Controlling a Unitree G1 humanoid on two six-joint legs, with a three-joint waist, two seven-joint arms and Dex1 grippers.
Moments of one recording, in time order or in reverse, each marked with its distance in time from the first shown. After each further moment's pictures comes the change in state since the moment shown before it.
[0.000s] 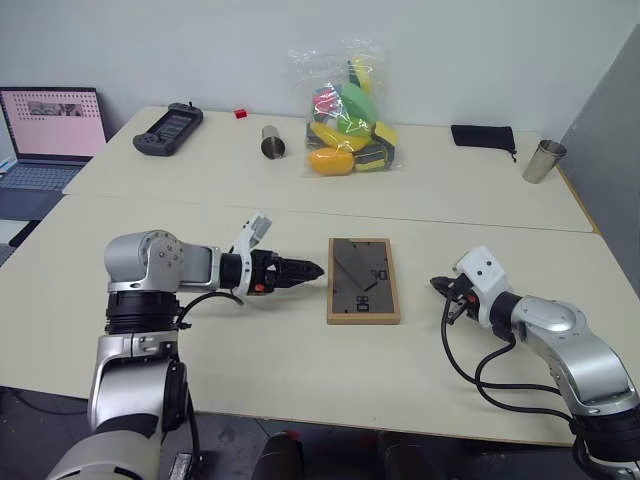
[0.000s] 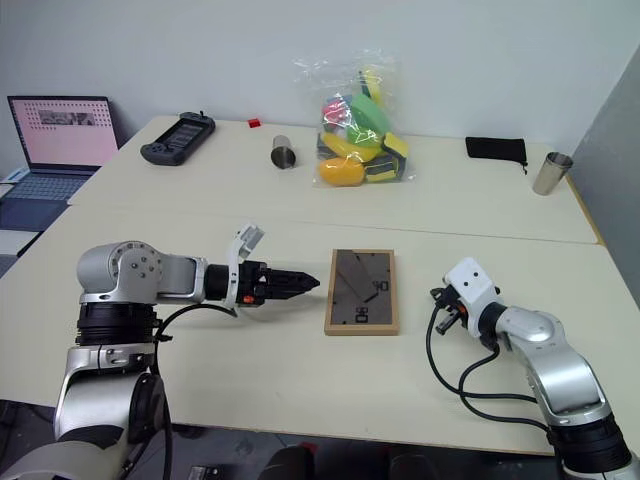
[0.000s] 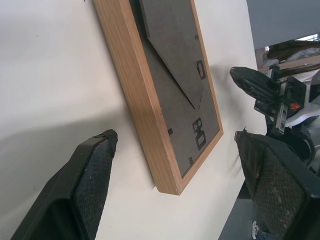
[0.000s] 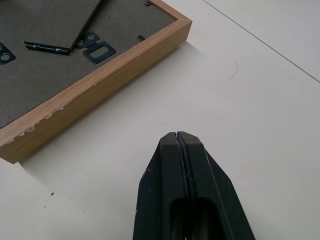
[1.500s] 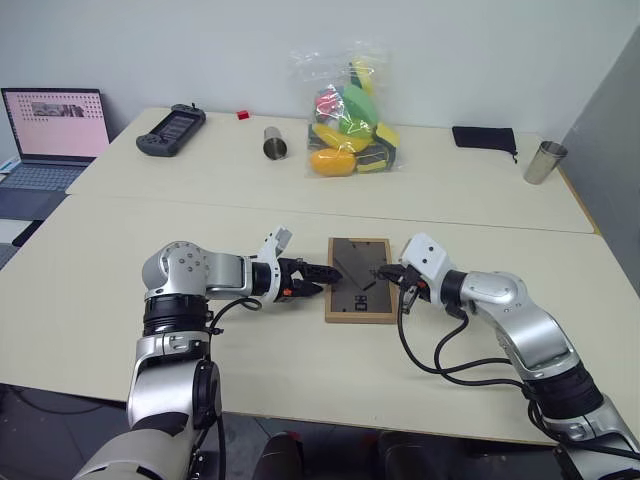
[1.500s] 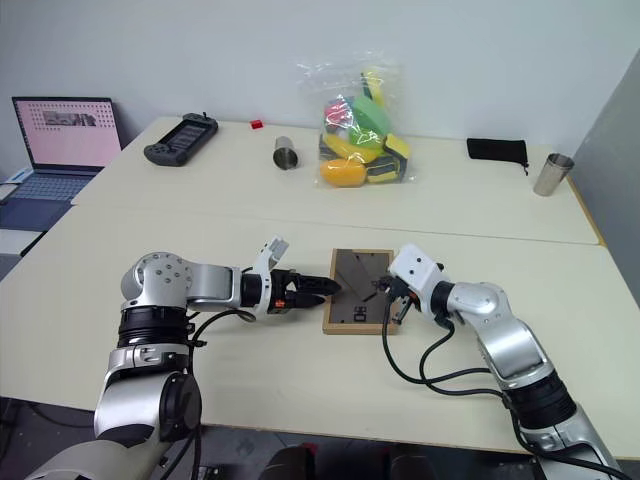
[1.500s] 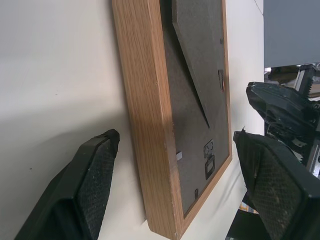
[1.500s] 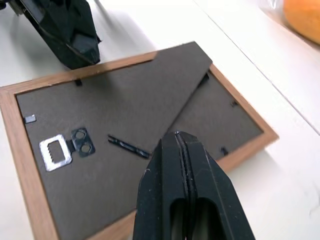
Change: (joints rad) left arm -0.003 -0.158 0.104 0.115 -0.179 -0.008 0.407; right arm -0.231 0.077 0.218 0.131 -0.112 -0.115 0.113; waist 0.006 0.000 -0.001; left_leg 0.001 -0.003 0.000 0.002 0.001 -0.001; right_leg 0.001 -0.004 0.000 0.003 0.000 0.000
